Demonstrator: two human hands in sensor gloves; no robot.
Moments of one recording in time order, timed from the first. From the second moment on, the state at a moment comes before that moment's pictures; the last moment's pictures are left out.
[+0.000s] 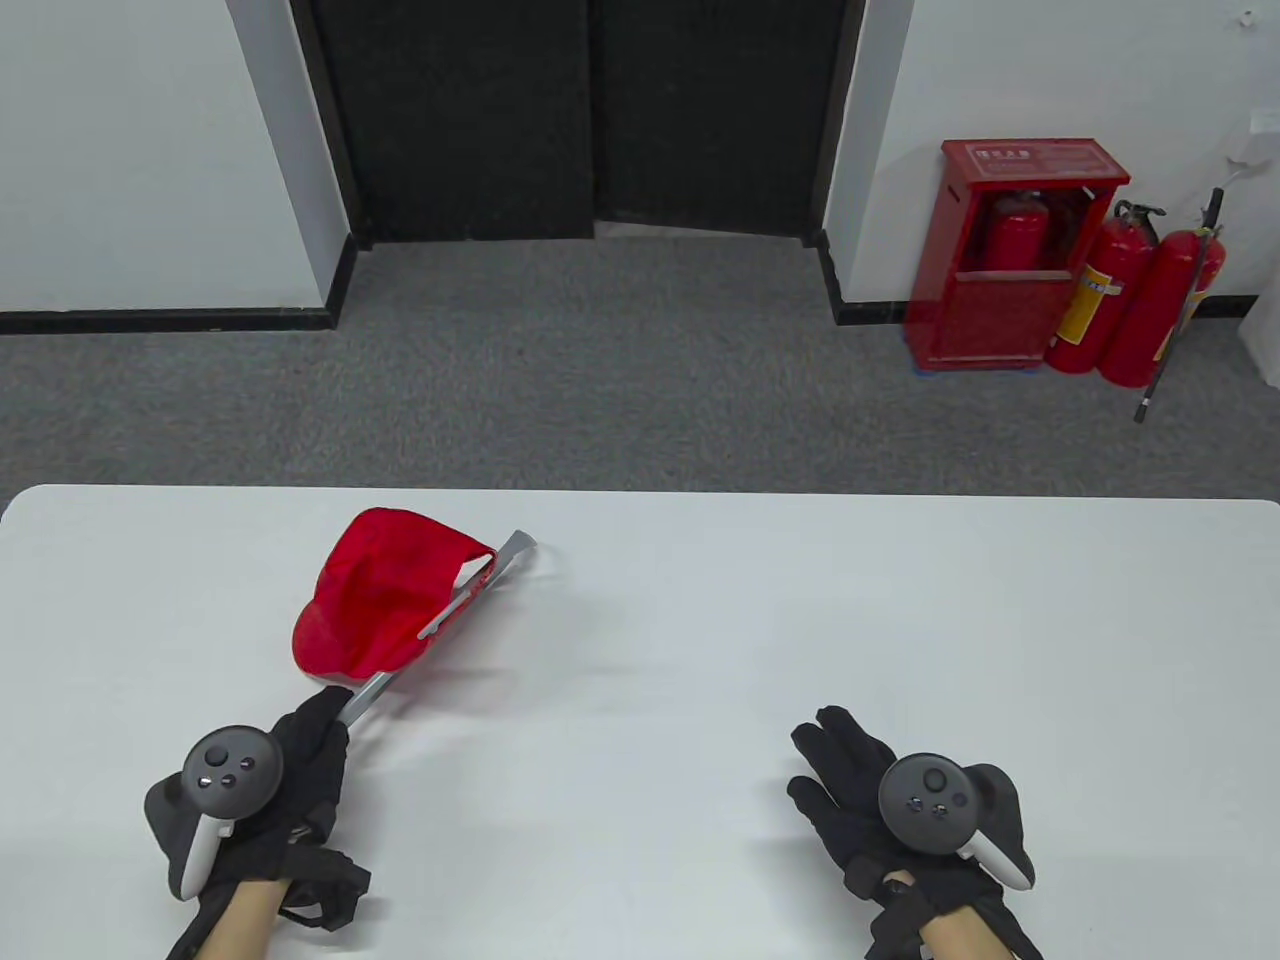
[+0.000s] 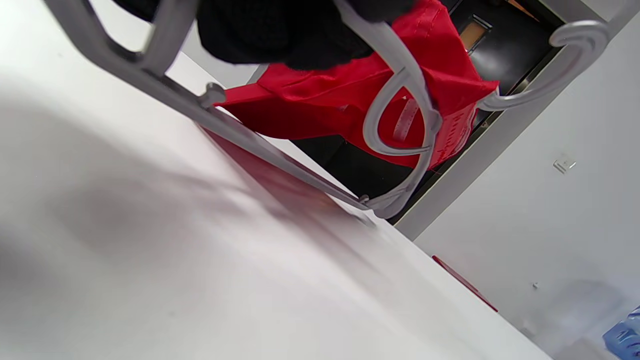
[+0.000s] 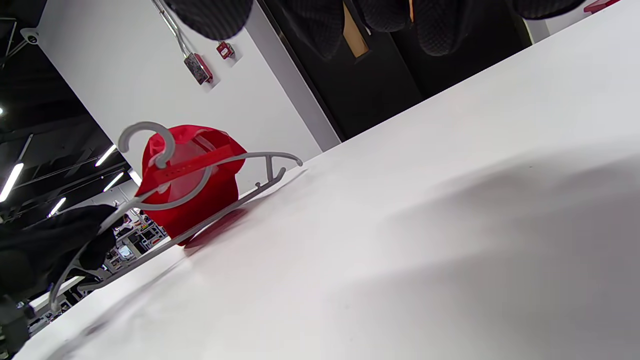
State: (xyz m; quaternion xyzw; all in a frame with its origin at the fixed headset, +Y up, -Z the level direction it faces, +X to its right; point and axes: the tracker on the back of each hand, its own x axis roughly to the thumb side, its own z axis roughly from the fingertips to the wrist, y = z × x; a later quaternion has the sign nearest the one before) left_hand -0.345 -0.723 -0.330 0.05 0.08 0.32 0.94; right_hand 0.194 -0.710 -0.304 0.17 0.04 0.94 0.29
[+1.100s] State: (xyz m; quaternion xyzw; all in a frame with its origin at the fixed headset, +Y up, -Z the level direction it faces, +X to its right) left_hand -0.243 -0.661 -0.281 0.08 -0.23 0.37 0.90; right_hand 0.182 -0.663 -0.274 0.23 -0.22 0.91 0.29
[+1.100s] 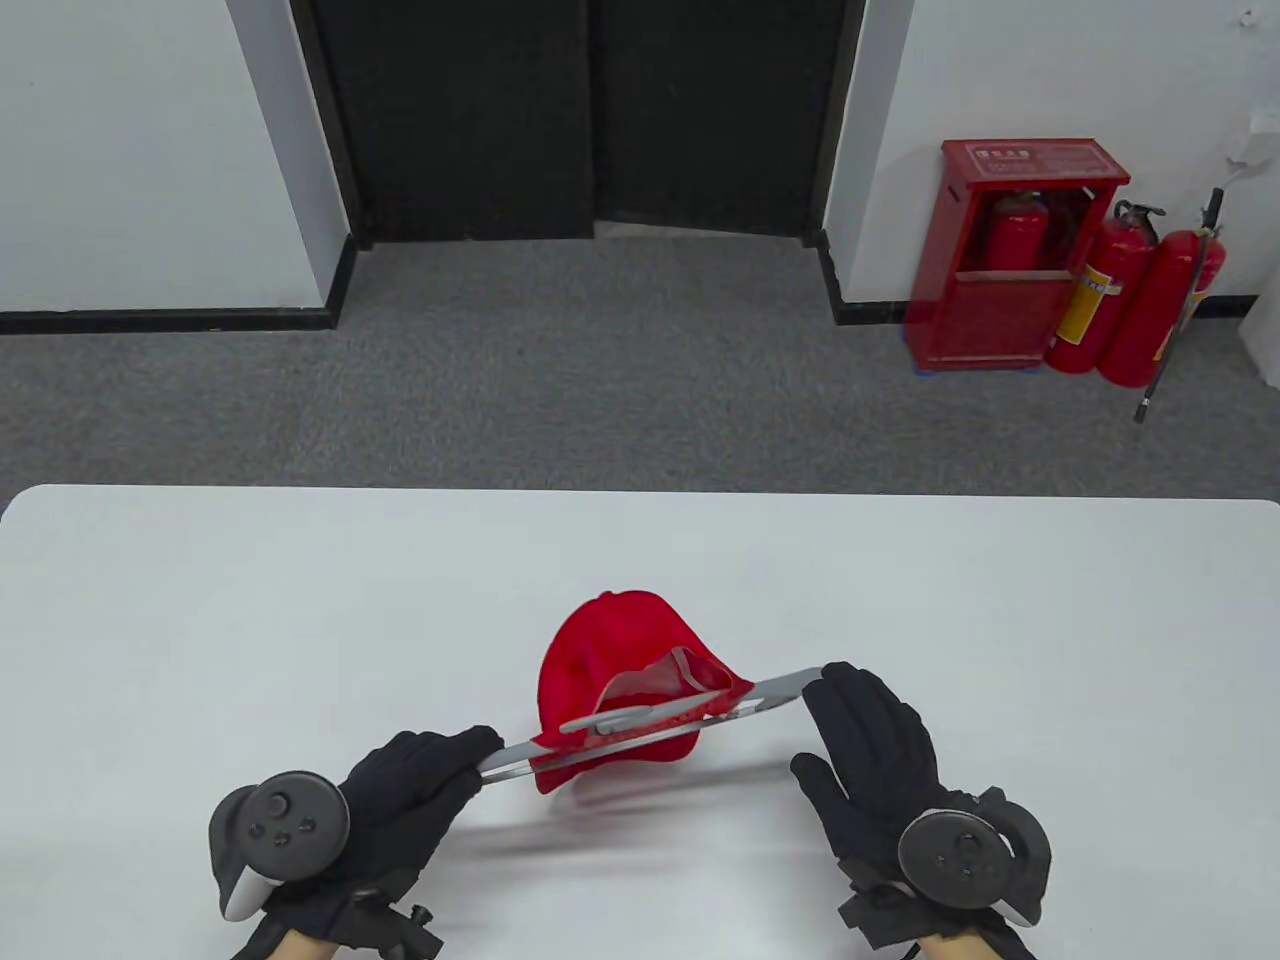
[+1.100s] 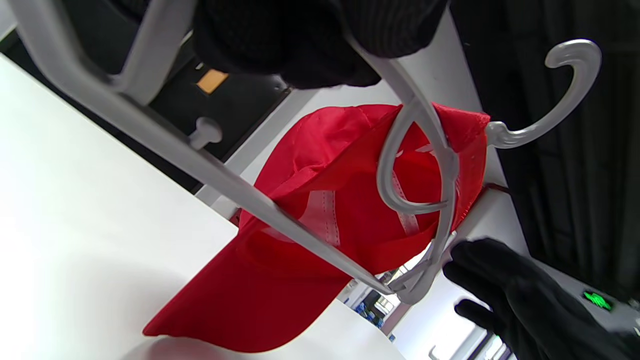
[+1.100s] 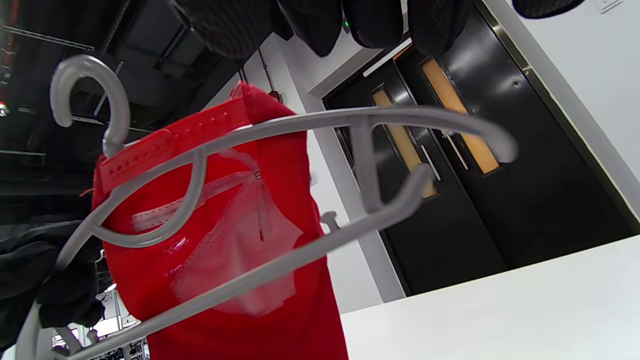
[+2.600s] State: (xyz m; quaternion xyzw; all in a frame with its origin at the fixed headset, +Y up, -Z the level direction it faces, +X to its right) left_hand -0.220 -0.653 -0.262 0.14 -0.27 0.24 0.92; right_hand 0.139 -0.623 -0.227 0.37 -0.35 0.82 0.27
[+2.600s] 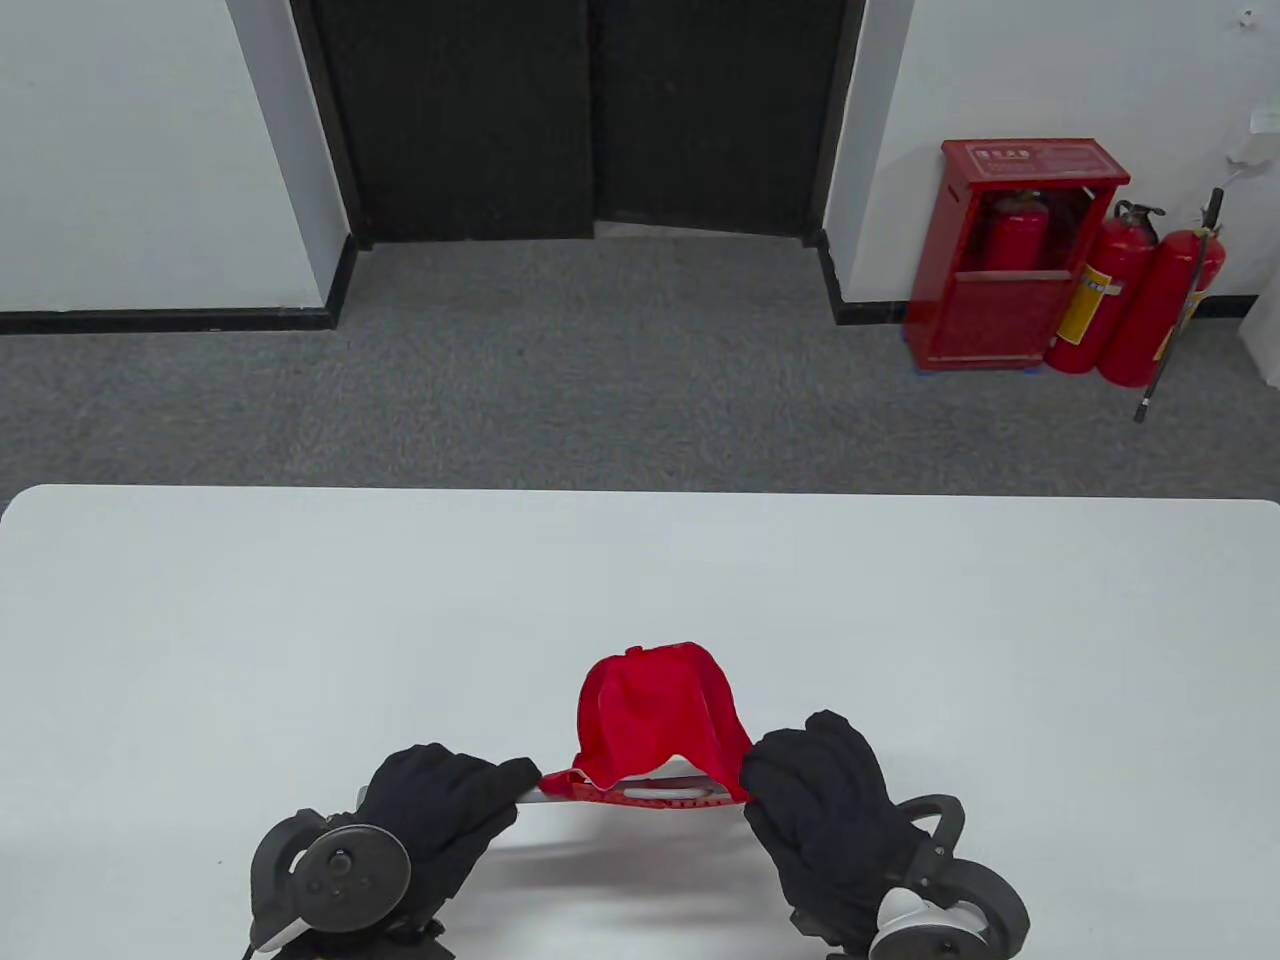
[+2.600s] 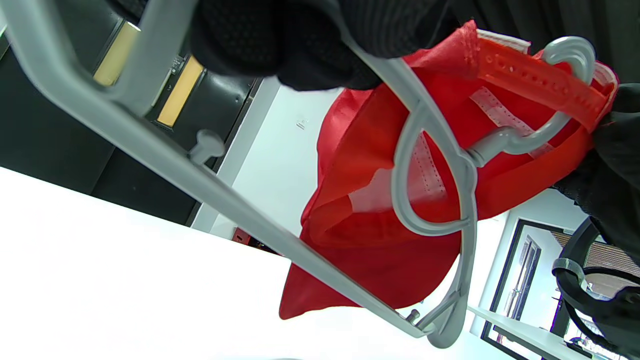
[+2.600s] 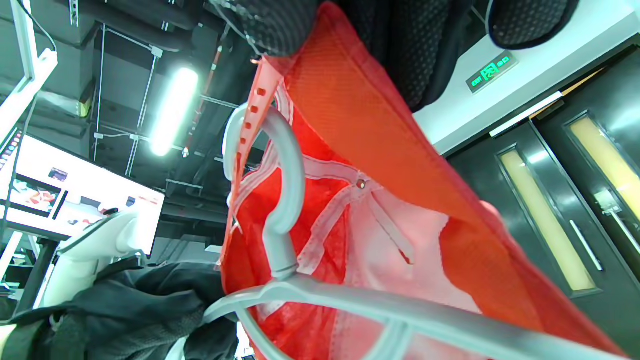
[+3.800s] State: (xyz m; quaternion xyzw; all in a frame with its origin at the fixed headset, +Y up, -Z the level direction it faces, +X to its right) left_hand -0.256 -0.656 -0.276 0.18 -0.19 0.17 0.95; right_hand 0.255 -0.694 -0.289 0.00 -0.24 0.60 0.77
